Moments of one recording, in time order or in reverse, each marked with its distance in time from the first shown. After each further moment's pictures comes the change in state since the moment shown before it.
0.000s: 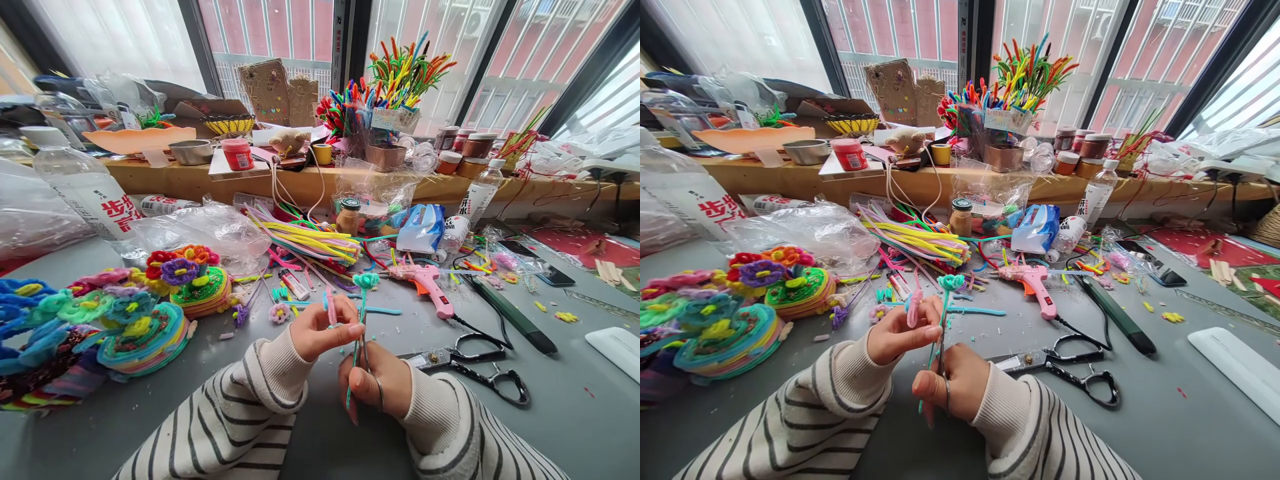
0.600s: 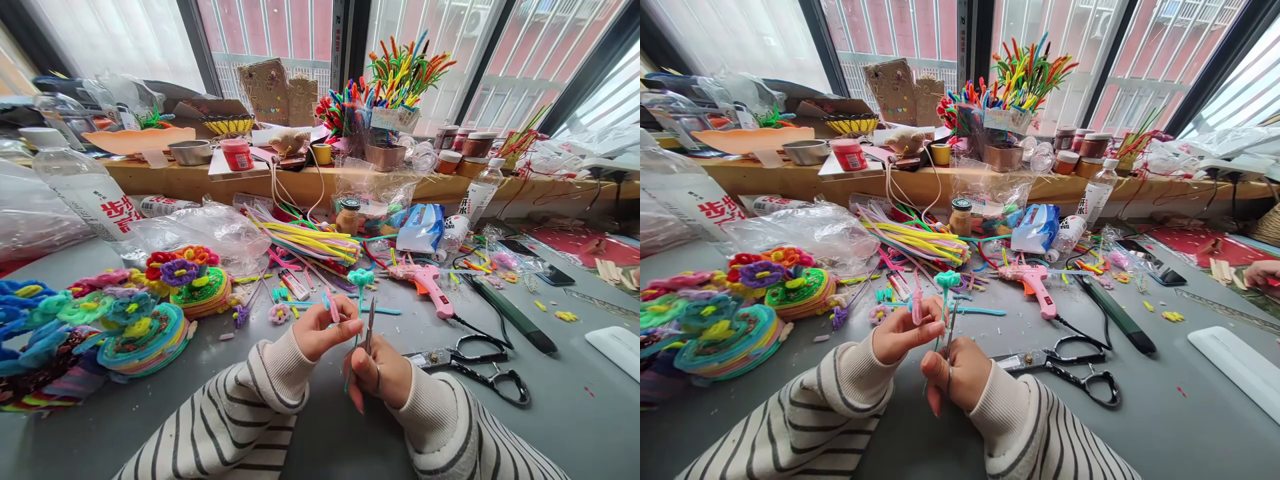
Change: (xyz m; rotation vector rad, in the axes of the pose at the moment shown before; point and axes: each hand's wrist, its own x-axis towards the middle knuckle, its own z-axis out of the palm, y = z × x) left_hand 0.001 -0.004 0.003 -0.010 0.054 -0.045; right_hand 0.002 0.000 0.000 0.094 0.152 0.052
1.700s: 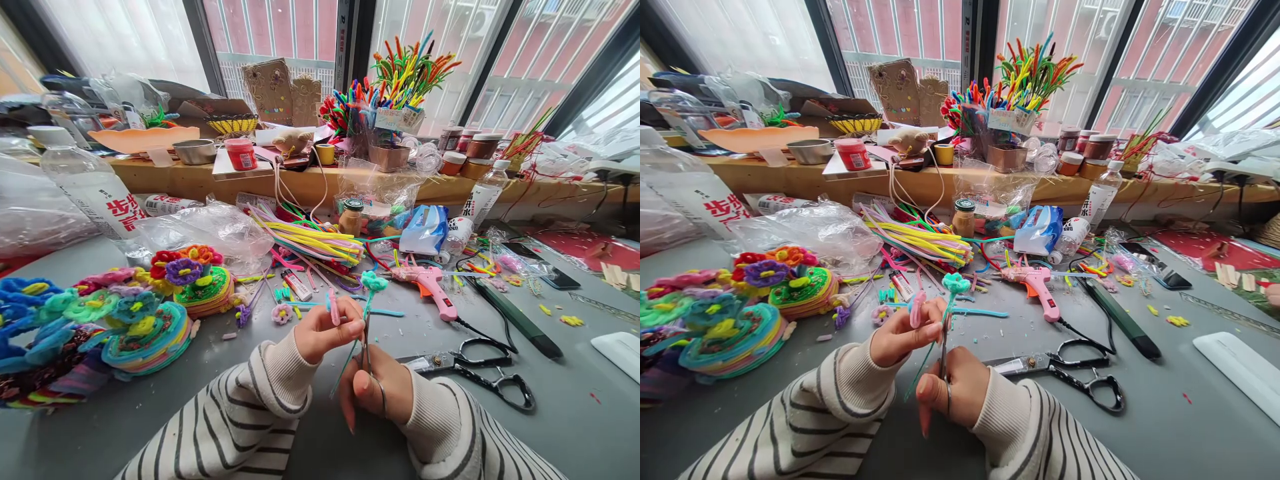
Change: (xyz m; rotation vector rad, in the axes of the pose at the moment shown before) left_hand -0.001 0.000 -0.001 -0.149 -0.042 0.065; right_hand 0.000 -0.006 0.003 -0.015 -0.163 -0.071
